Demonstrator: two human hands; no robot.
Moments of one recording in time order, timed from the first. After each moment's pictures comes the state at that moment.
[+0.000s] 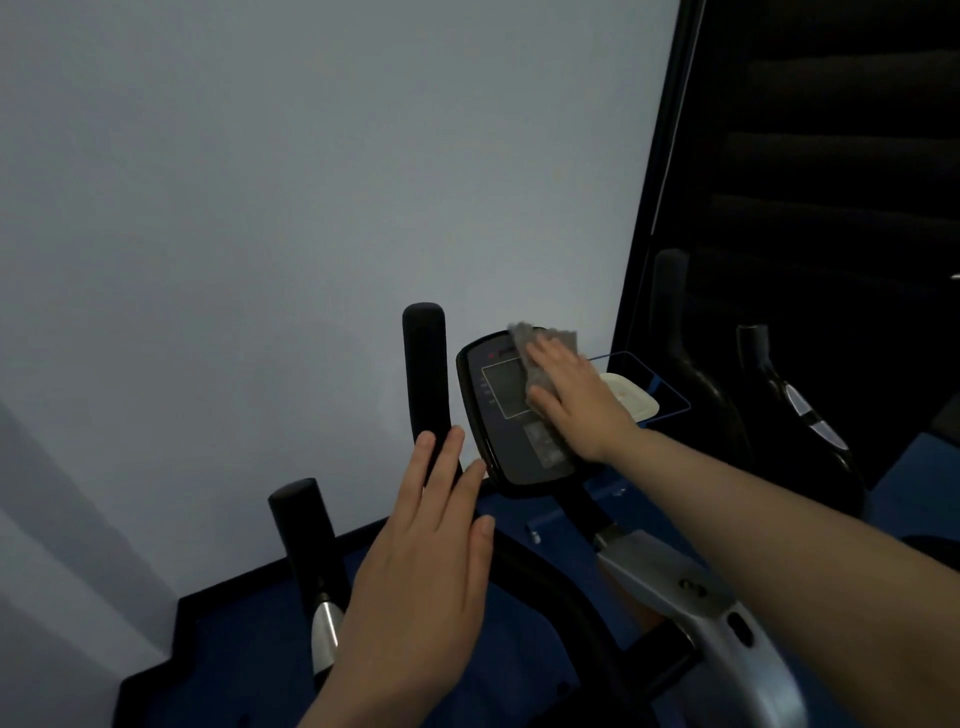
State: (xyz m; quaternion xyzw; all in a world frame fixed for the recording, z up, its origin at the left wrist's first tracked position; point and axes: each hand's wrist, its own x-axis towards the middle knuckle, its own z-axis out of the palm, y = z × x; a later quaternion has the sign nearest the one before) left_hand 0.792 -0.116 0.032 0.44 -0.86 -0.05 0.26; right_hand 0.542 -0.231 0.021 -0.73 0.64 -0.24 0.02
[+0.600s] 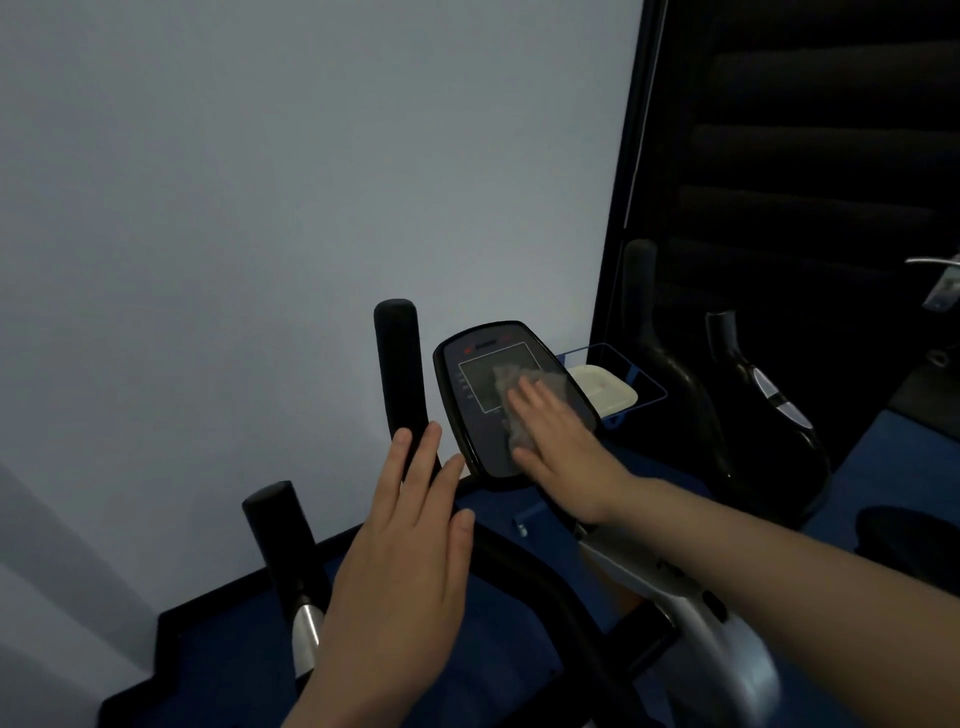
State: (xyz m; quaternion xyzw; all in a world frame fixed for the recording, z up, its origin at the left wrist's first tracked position) left_hand 0.793 -0.115 0.030 0.43 -0.86 -0.05 0.28; right_hand 0.557 -0.174 -0.008 -0.75 0.63 -0.19 0.06
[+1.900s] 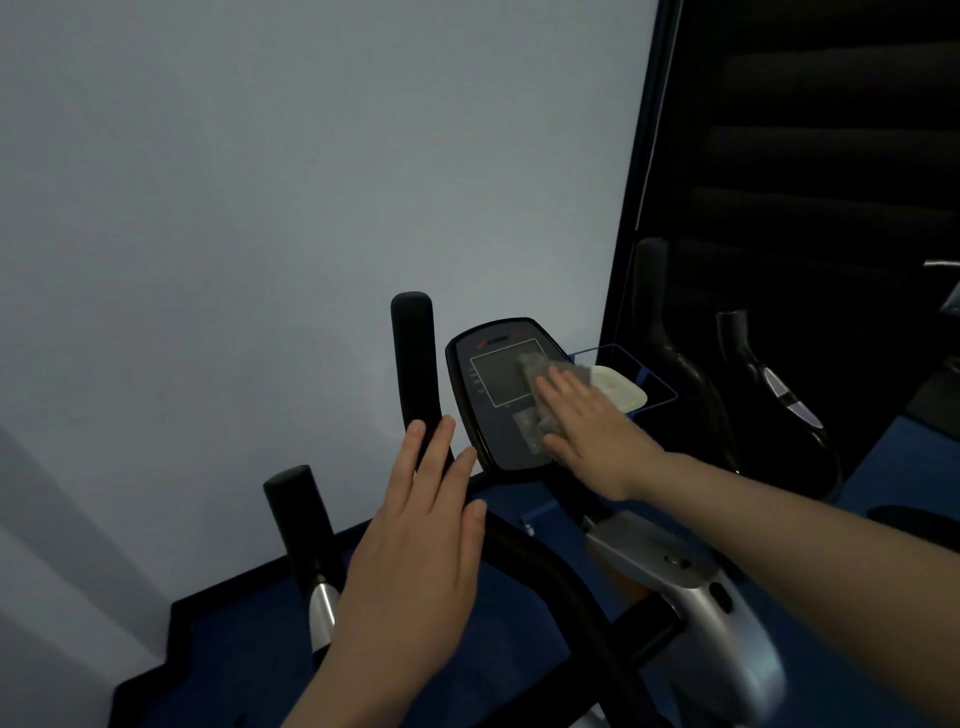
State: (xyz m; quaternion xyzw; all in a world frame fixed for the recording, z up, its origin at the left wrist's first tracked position) left_hand 0.794 -0.114 0.029 0.43 -0.86 -0.03 0.27; right_hand 0.536 -0.176 0.006 -0.73 0.68 -0.09 0.01
